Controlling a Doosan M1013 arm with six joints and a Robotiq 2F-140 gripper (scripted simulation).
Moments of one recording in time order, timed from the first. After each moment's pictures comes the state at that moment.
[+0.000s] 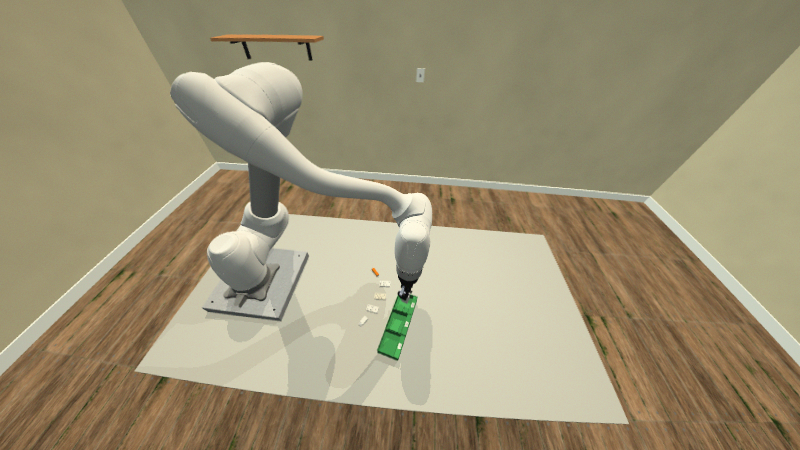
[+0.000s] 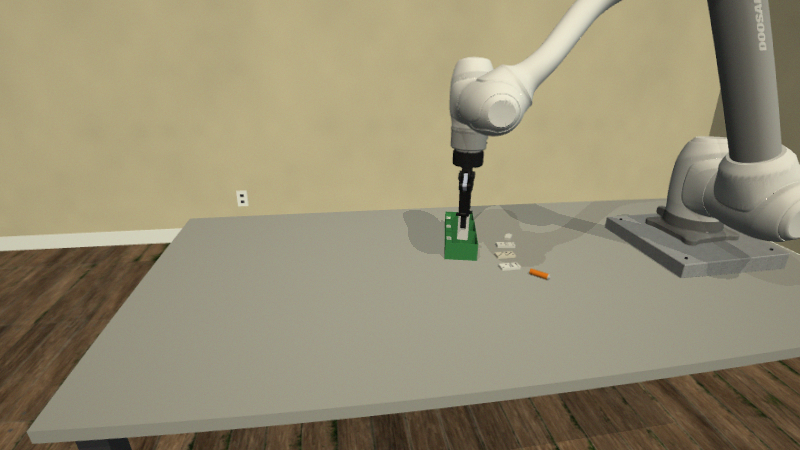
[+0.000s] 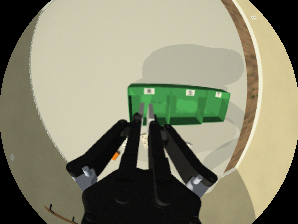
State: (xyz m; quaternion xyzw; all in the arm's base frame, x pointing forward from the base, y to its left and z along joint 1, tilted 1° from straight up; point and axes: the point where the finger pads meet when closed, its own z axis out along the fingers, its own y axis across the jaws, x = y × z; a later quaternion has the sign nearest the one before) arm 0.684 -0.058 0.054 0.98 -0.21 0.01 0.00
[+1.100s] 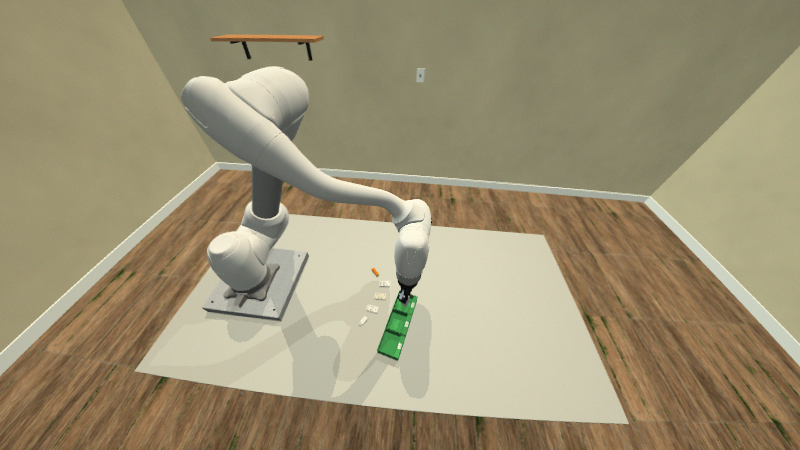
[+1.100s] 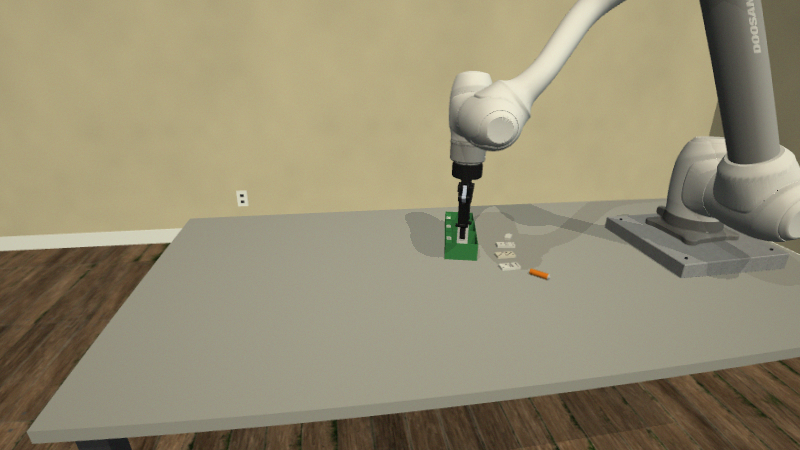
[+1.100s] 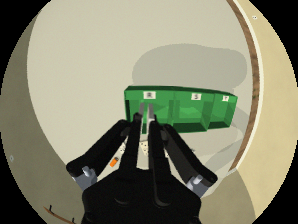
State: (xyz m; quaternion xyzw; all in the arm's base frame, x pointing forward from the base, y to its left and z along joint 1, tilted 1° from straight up) arm 0.685 -0.058 0.024 0.98 -0.21 0.01 0.00
